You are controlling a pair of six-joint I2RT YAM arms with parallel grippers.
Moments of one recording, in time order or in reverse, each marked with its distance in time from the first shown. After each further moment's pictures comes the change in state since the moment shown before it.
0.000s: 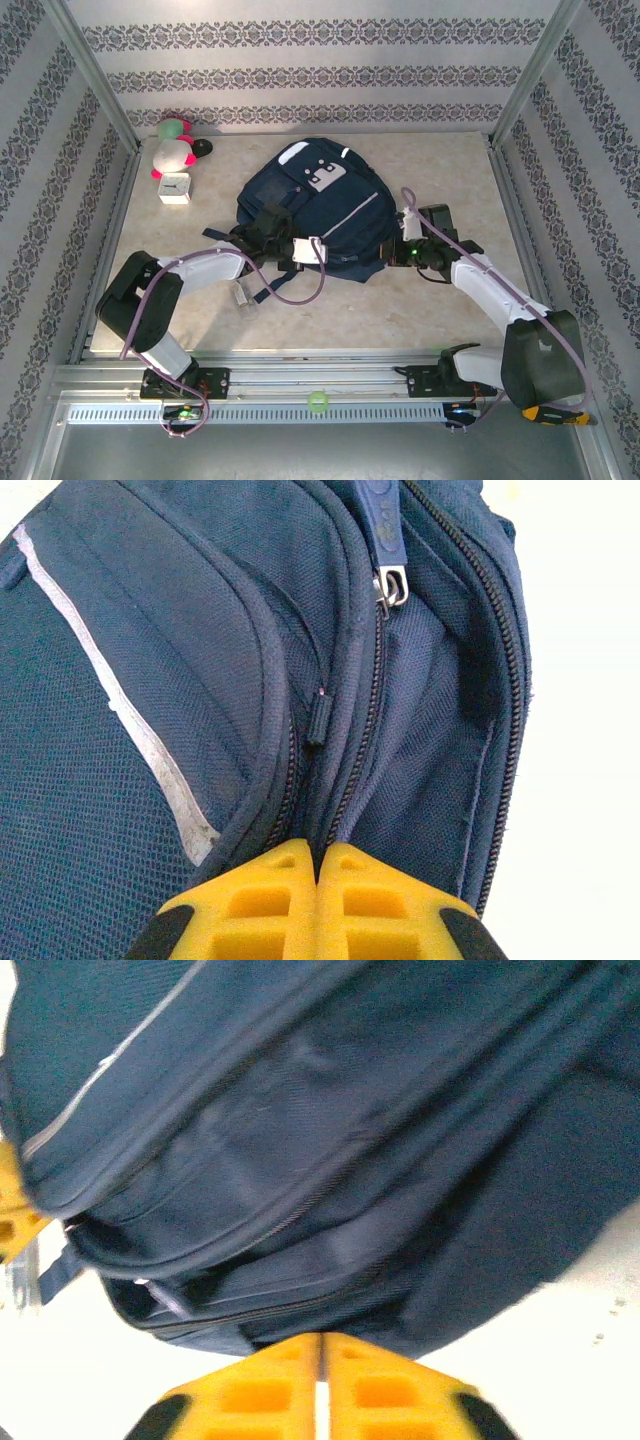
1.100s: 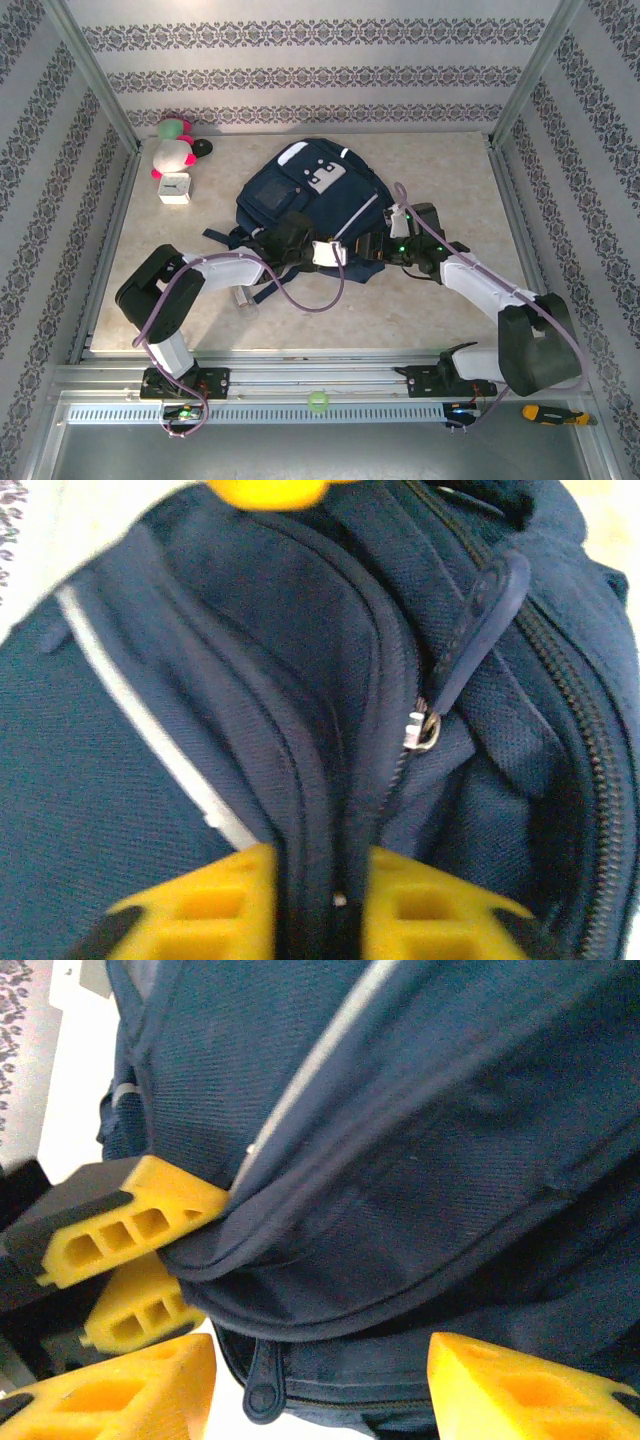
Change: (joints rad) left arm -0.129 0.107 0.028 0.200 -0.201 -0.055; right arm 0.053 0.074 -0.026 0.214 -0.095 0.180
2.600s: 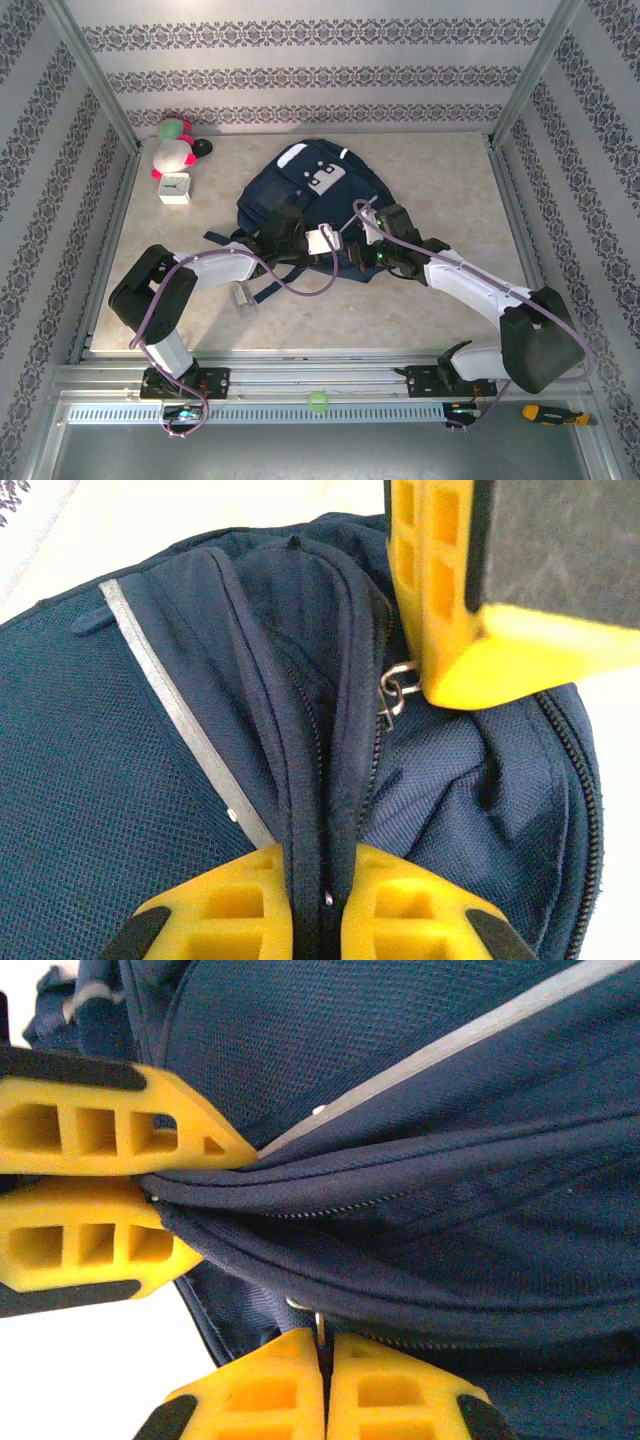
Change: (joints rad) left arm 0.063 -0.027 0.000 0.008 0.184 -0.255; right arm 0.204 0.025 0.090 -0.110 0.266 -0.209
